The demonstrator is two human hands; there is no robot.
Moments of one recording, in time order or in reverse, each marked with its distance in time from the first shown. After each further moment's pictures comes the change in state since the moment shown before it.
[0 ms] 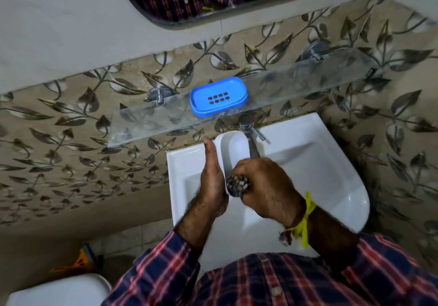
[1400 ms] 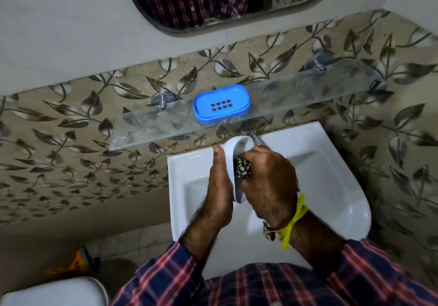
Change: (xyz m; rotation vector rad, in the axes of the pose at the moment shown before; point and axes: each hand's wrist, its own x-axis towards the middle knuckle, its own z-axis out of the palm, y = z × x) left_hand -0.013 0.000 0.014 0.071 -0.106 0.170; right_hand 0.012 -0.007 -0.007 0.005 0.317 0.132
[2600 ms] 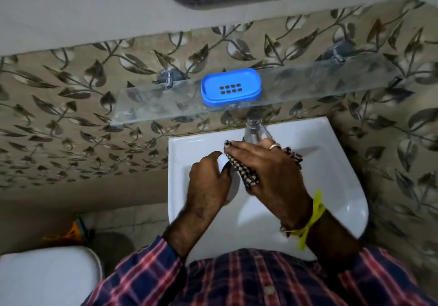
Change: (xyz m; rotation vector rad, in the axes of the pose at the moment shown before) left_hand -0.014 0.008 -0.024 1.130 0.316 0.250; right_hand -0.004 0.026 -0.001 -0.079 -0.159 -0.469
